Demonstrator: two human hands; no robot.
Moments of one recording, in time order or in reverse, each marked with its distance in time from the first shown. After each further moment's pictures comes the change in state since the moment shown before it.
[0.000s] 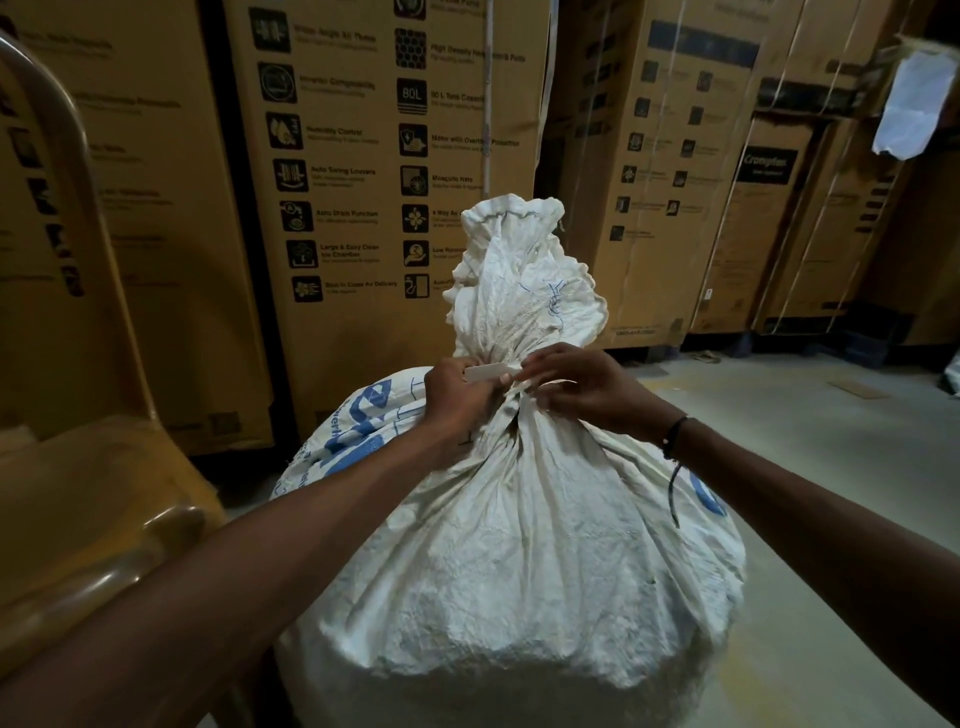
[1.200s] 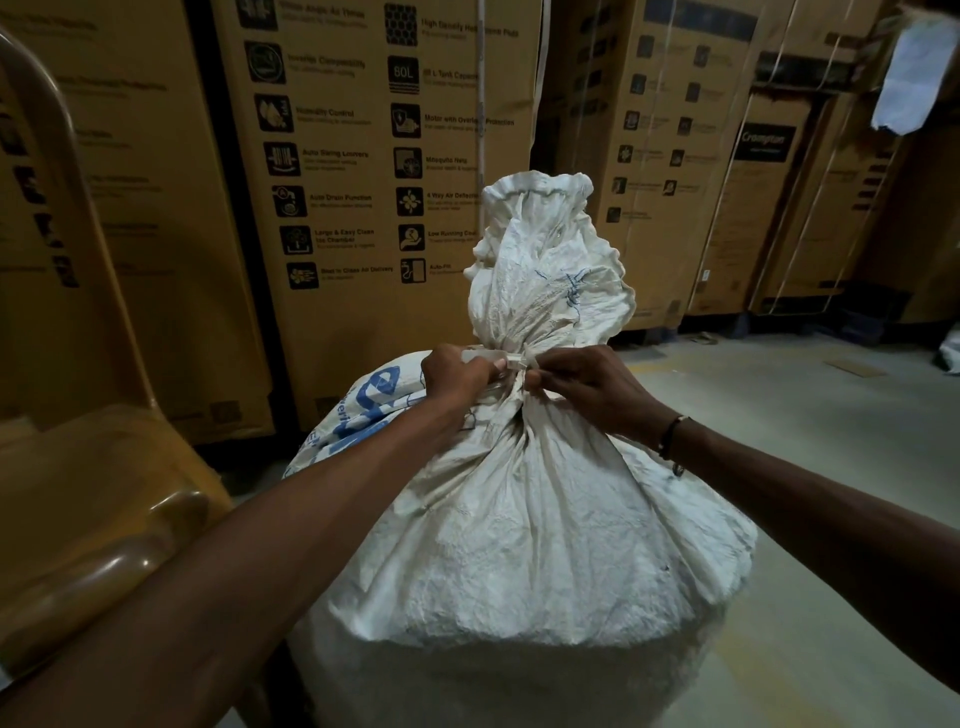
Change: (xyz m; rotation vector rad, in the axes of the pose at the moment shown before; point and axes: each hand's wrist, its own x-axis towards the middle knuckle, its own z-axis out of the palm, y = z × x) left_hand 0.001 0.005 0.000 0.009 0.003 -0.159; right_hand -0.017 -0.013 0.019 -0.176 0.092 -0.015
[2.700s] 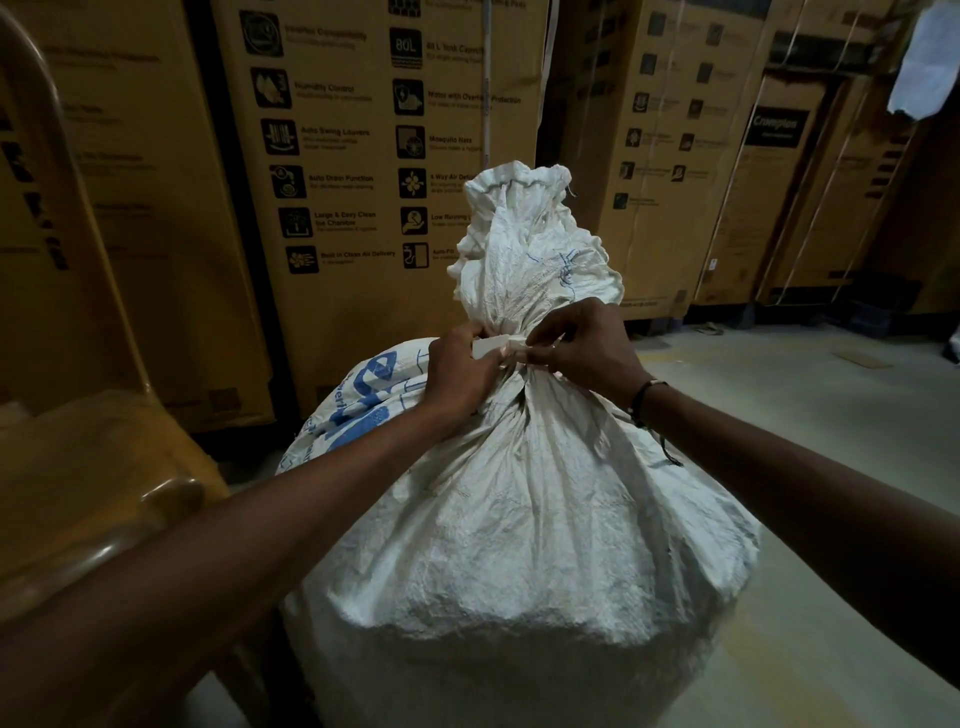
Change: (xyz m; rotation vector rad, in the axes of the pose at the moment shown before) left_hand 0.002 -0.020 -0.001 0.087 -0.010 0.413; right_hand 0.034 0.000 0.010 -0.095 0.233 0.165
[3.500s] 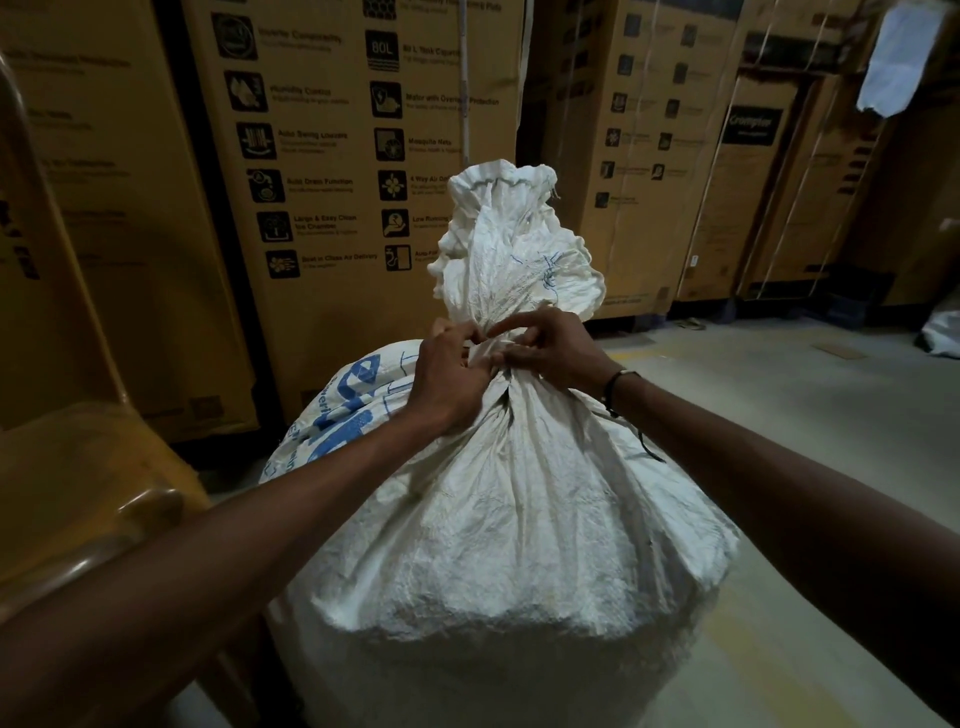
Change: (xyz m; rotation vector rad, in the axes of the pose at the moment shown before) left_hand -0.013 0.013 -0.003 0.088 -0.047 0.106; right_hand 0.010 0.017 0.006 0.060 -0.207 0.011
